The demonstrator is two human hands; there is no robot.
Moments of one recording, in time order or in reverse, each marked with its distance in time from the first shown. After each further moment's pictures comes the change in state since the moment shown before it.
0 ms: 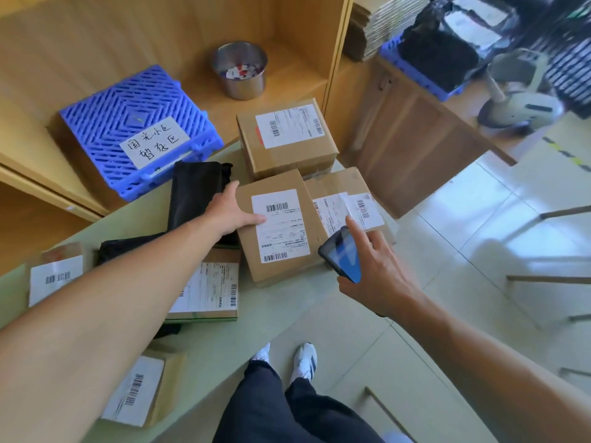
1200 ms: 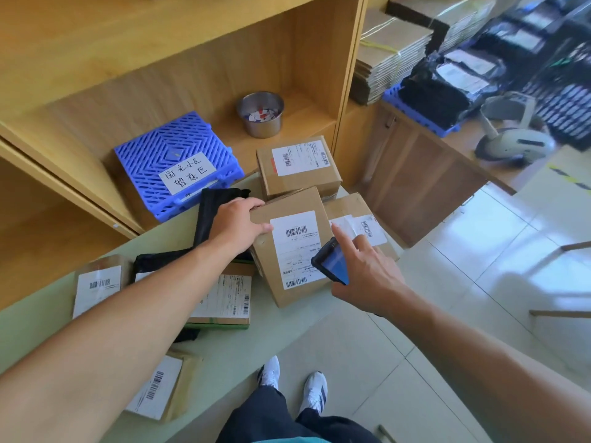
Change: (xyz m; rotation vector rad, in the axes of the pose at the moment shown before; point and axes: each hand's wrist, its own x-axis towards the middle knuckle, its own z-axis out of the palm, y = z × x) left_hand -0.083 0.037 -0.030 0.104 0.321 0.304; right_hand -0.003 -0.029 -0.037 -0.057 0.011 -0.059
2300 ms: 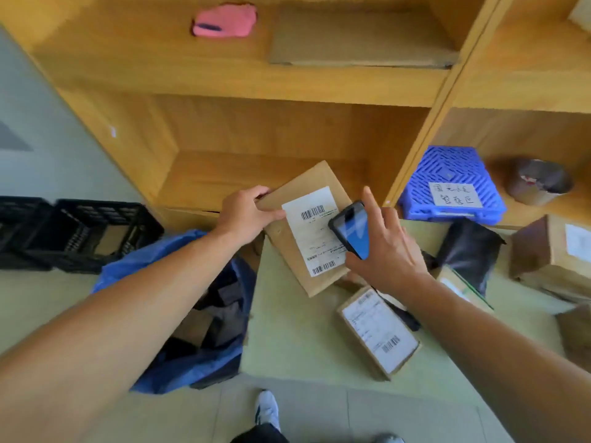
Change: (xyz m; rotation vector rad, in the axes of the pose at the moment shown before) left_hand -0.311 -0.378 -0.305 -0.282 0.548 -0.467; right_hand -0.038 -0.497 0.085 -0.030 0.121 -0.655
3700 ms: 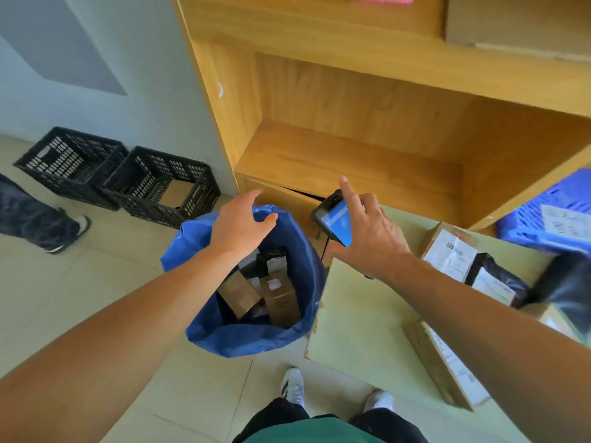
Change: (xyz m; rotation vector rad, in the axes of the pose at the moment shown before) left_hand -0.045 -0.176 -0.125 0.168 0.157 -0.194; right_hand 0.061 -0.195 0.093 -0.035 -0.191 -0.313
